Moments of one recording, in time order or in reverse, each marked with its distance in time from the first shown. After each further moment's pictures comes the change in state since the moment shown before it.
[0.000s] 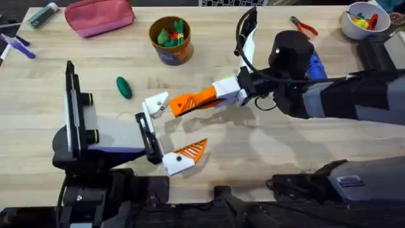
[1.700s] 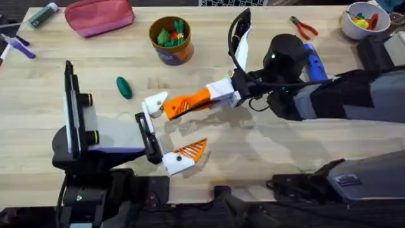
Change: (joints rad) left arm 0.000 0.000 0.000 0.001 0.000 0.011; right arm 0.050 0.053 -0.005 0.174 0.031 0.093
